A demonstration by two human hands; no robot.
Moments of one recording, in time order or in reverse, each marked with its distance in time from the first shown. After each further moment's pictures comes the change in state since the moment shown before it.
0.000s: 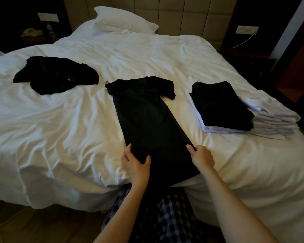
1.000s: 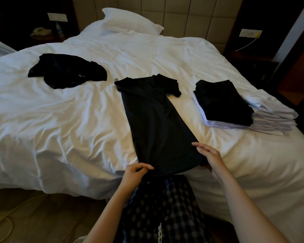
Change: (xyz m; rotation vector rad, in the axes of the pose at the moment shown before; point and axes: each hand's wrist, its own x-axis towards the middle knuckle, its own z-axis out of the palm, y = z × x) left_hand -0.033 -0.025 -0.065 -0.141 -0.491 -0.137; right_hand -0.051 0.027 -0.021 0.930 -0.236 -0.090
